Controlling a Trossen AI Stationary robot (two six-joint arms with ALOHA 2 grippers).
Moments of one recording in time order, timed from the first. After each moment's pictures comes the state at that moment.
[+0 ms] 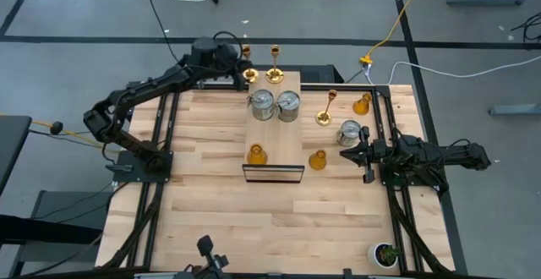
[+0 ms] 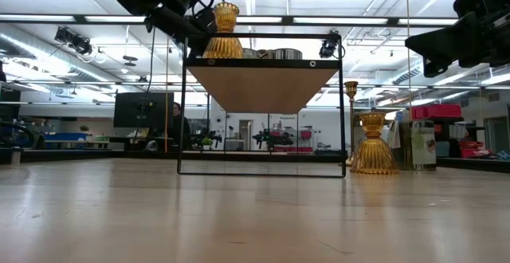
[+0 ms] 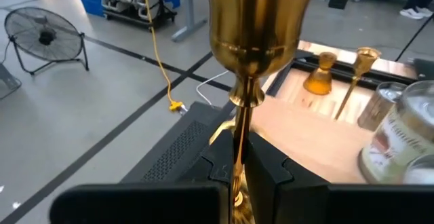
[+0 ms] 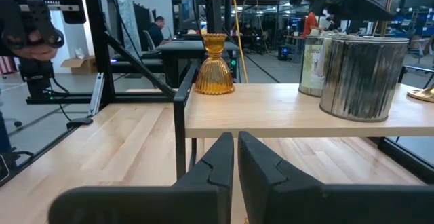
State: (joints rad) left arm 0.77 1.47 1.12 0.03 0.21 0.10; right arm 0.07 0.00 0.02 0.02 0.06 -0.01
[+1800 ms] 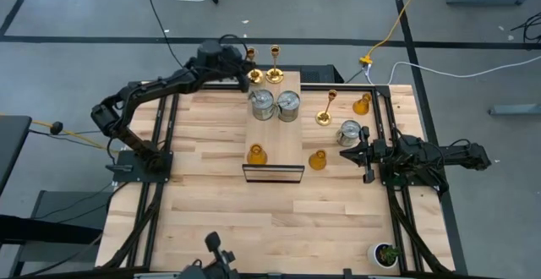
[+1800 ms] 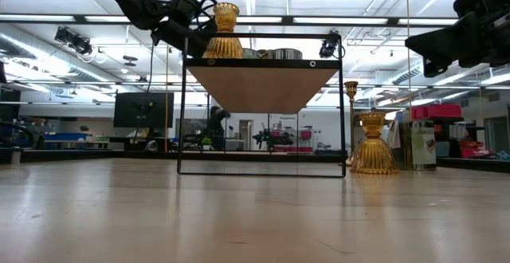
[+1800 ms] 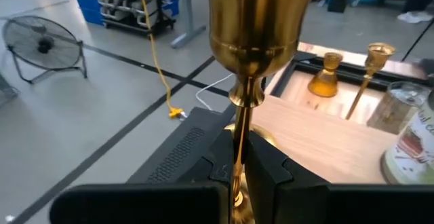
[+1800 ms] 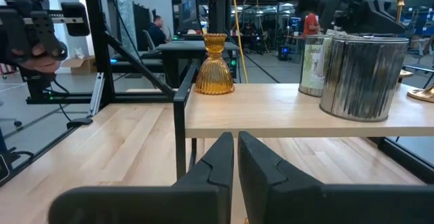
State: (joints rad) left arm 0.76 1.55 1.08 0.17 0.22 0.10; right arm 0.07 0.00 0.02 0.02 0.06 -0.01
